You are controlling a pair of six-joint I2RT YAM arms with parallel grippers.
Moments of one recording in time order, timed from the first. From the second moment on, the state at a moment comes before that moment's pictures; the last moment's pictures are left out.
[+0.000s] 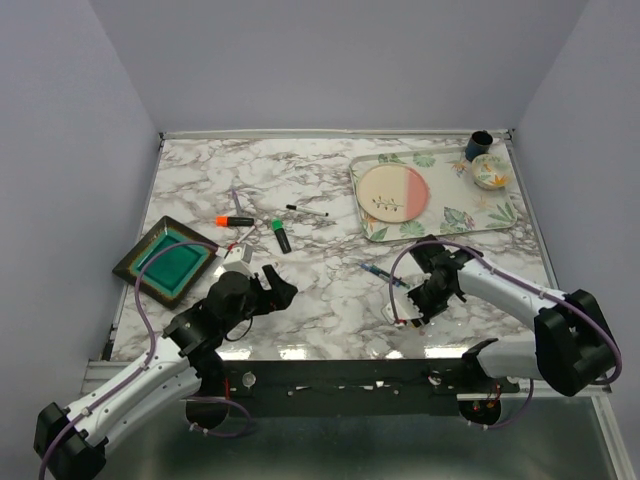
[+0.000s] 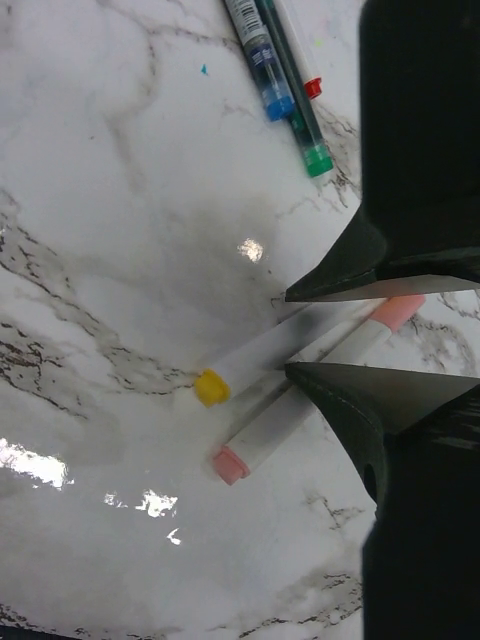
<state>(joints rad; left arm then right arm) -0.73 0.52 0.31 -0.30 -0.14 -0.81 0.49 1.29 0.66 -0.89 -0.32 -1.65</state>
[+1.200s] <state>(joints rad) -0.75 0.79 0.36 0.24 0.18 -0.82 0.30 0.94 0.85 -0.54 -0.62 -0.83</state>
